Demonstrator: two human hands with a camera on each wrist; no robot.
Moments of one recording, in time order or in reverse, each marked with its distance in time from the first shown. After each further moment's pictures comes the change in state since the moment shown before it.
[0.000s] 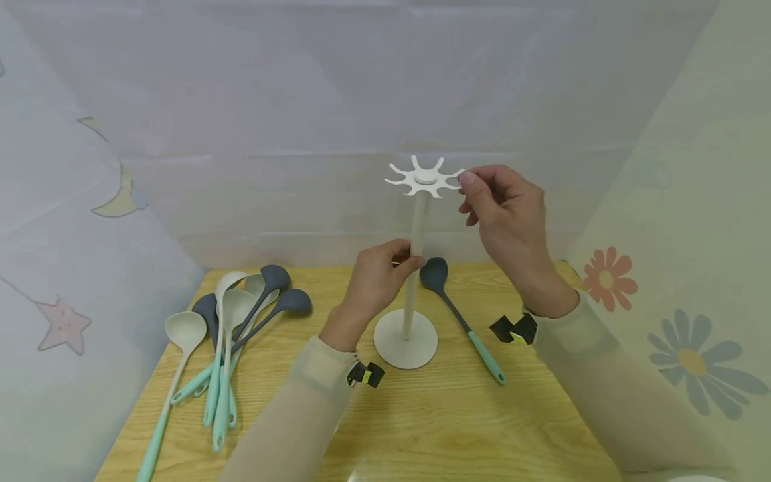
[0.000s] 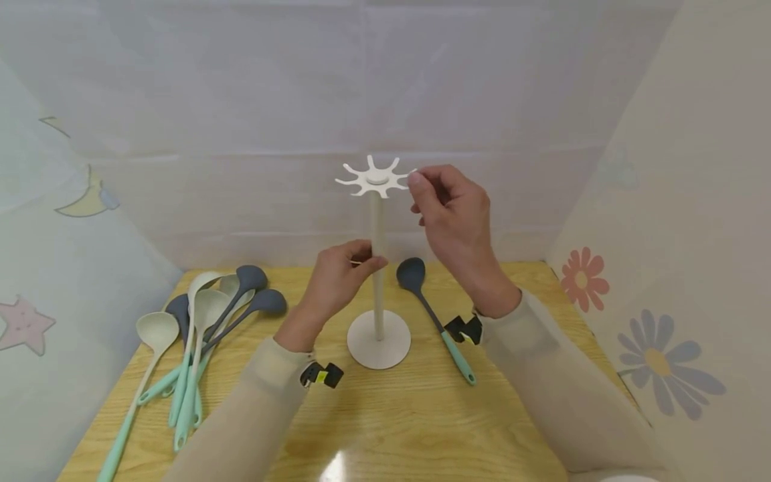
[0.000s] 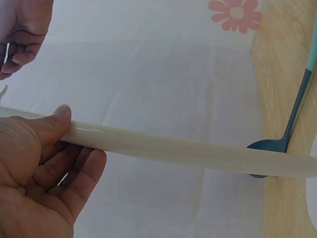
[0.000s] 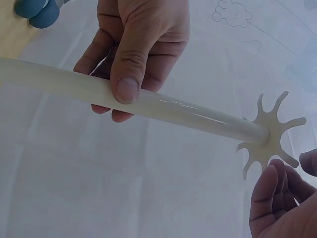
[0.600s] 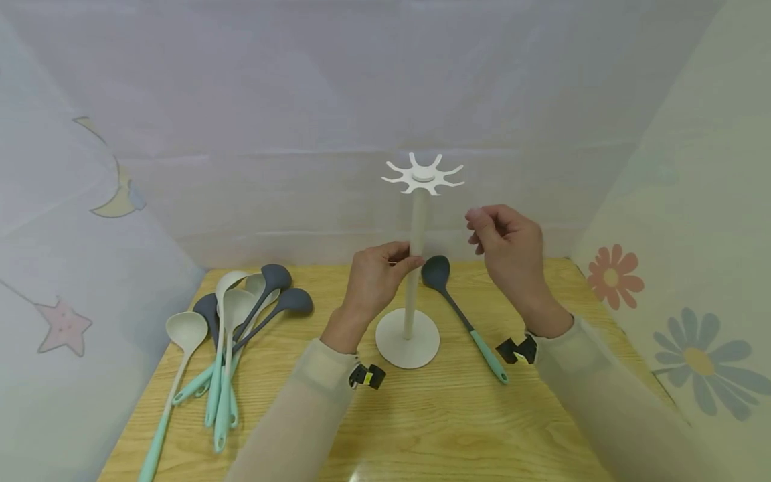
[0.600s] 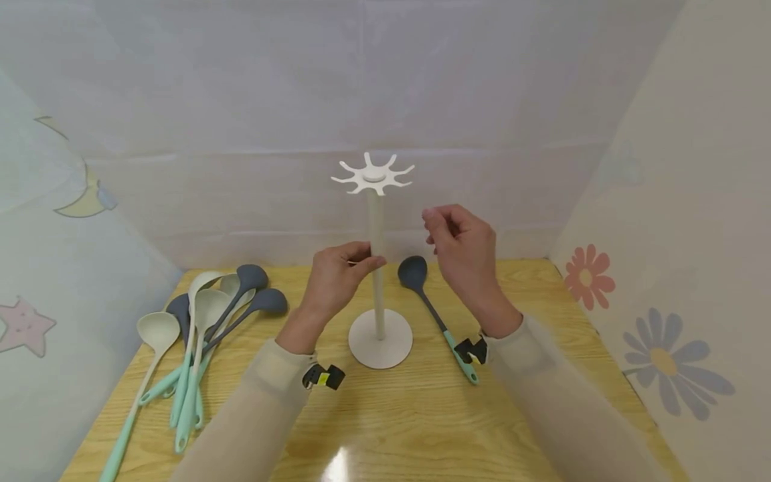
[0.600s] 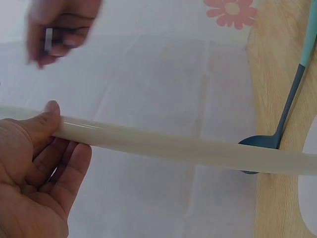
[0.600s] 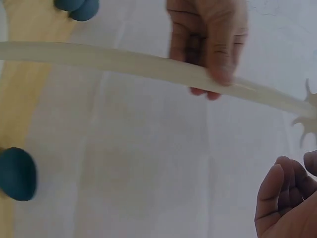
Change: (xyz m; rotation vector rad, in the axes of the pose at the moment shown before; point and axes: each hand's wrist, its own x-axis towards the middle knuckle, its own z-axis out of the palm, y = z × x) left_hand -0.007 -0.008 0.003 -0.054 0.091 0.007; right_hand -0.036 0.047 -0.007 -0.091 -0.008 0.092
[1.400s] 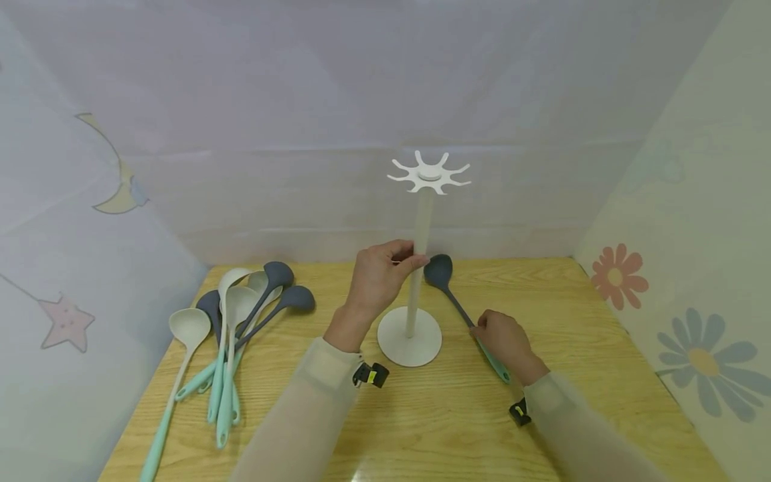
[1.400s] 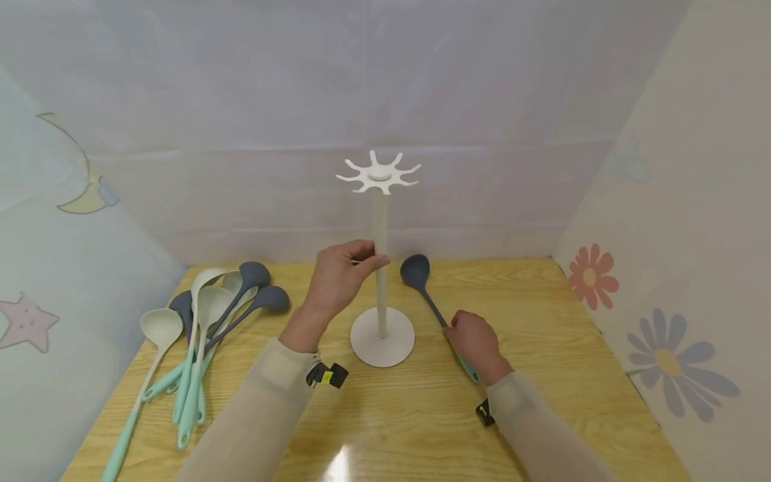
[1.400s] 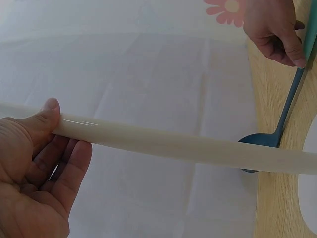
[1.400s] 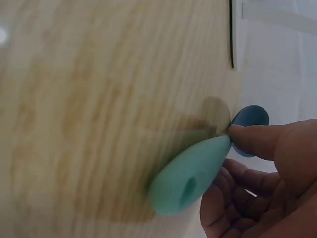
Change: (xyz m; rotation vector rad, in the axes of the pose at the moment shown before) left_hand 0.001 -0.001 -0.001 -0.013 -0.002 0.004; right_hand -0.106 0.183 -0.007 -0.639 -0.627 0.443
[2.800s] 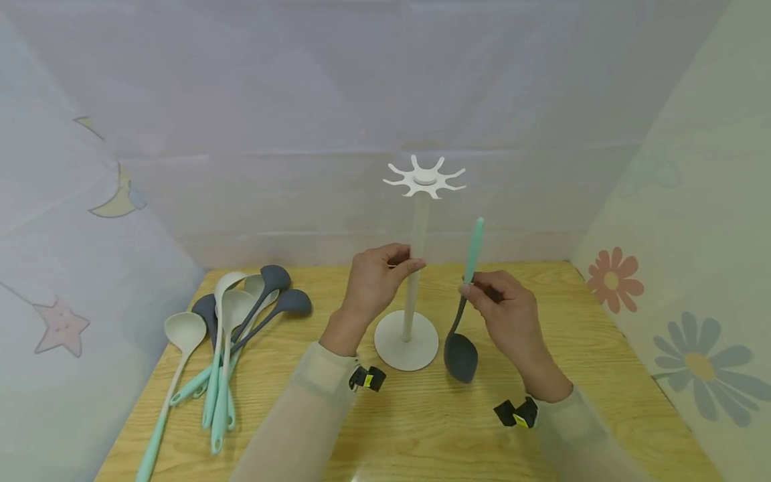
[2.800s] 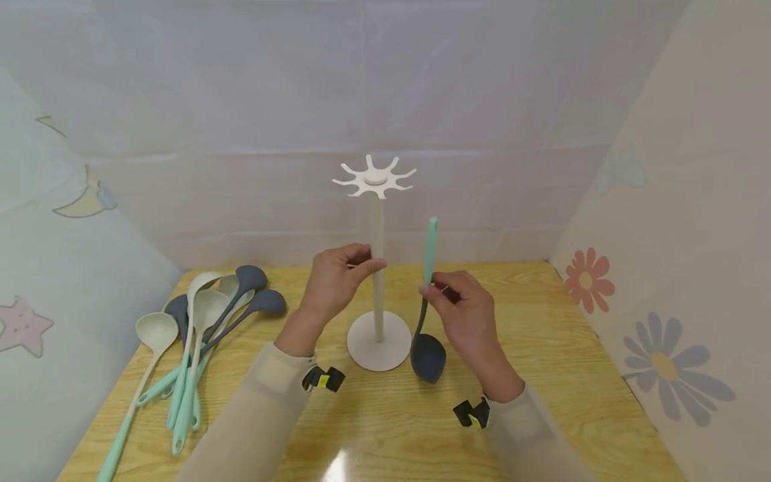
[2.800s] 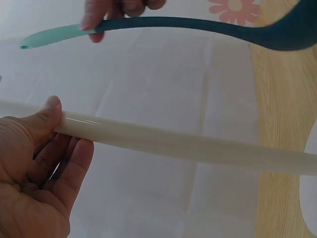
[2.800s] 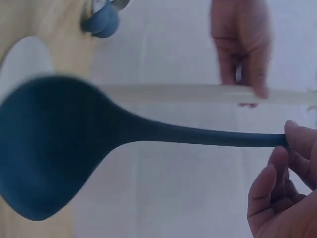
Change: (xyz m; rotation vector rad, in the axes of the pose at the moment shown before) left_hand -0.001 0.000 -0.001 -0.011 -0.025 -0.034; right_hand -0.053 -0.105 -0.072 0.573 0.516 -0.354
